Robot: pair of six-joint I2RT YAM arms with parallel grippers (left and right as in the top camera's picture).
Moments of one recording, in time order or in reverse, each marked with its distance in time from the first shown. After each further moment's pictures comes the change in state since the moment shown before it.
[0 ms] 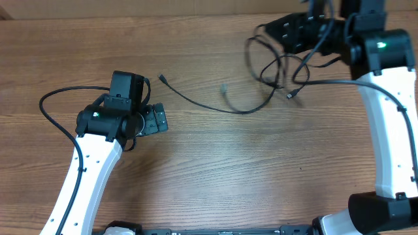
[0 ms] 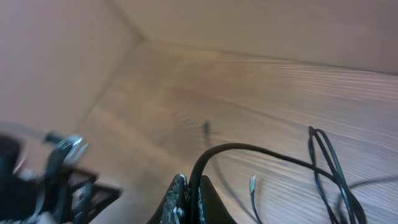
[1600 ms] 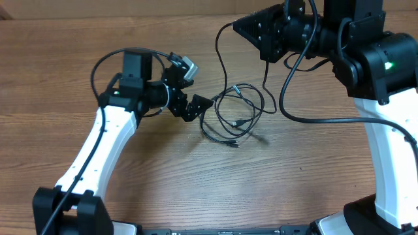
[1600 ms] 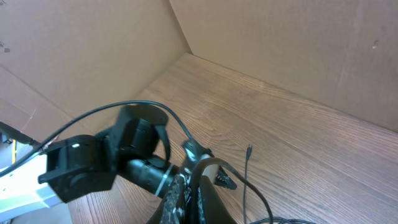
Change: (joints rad) left arm -0.003 0.246 -0.005 0.554 0.848 0.740; right arm 0.190 -0.012 0.296 -0.131 0.073 0.000
